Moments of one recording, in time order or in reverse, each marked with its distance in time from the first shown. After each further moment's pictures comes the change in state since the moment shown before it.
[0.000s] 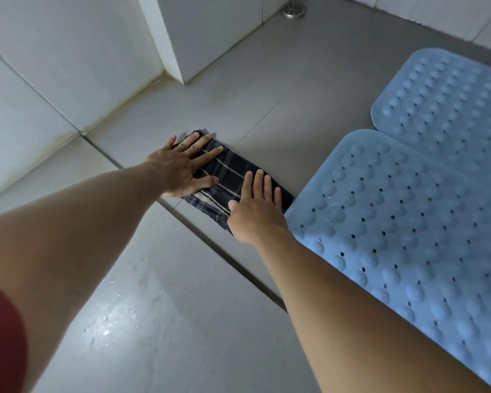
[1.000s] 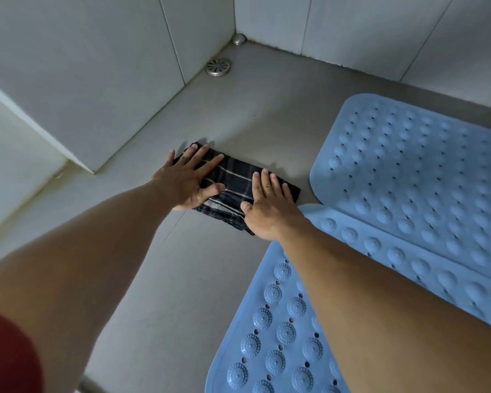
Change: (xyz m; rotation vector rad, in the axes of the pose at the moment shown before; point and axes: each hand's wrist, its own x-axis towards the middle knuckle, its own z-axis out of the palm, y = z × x) left_hand 0.232 0.052 -0.103 -0.049 0.069 0.053; right_hand 0.159 0.155 -0.141 0.002 0.042 0.086
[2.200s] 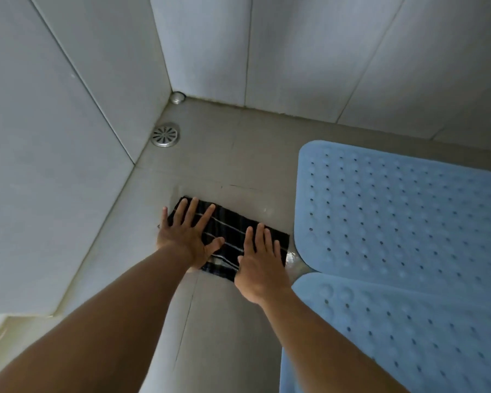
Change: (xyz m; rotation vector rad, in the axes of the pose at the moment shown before) left_hand 0.088 -0.004 -0.045 0.048 -0.182 0.061; right_hand 0.040 -0.032 -0.031 0.113 0.085 0.316
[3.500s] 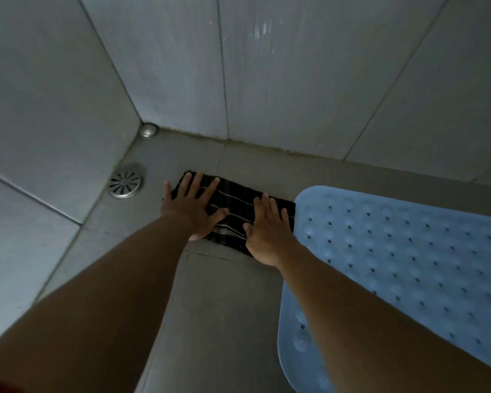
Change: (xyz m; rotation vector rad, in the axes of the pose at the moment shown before) left_hand 0.205 0.031 -0.121 -0.047 0.048 0.003; right_hand 0.208 0.085 -0.128 0.109 -0.002 -0.078
